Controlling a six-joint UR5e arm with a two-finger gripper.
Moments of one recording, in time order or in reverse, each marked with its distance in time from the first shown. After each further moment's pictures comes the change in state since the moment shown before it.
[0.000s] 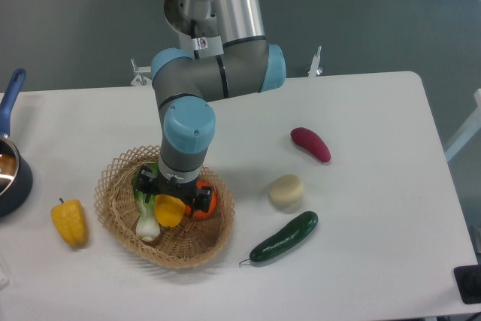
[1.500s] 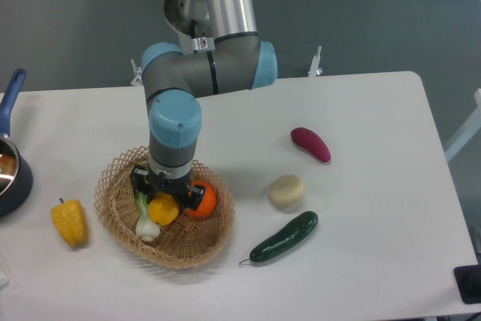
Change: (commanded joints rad) arm -0.015 0.052 0.092 -0.003 0.032 0.017
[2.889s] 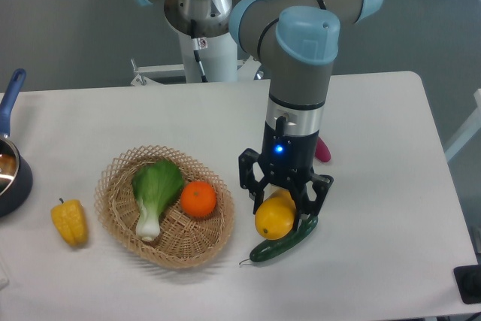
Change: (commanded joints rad) arm 0.310 0.041 0.166 0.060 -0.127 0.453
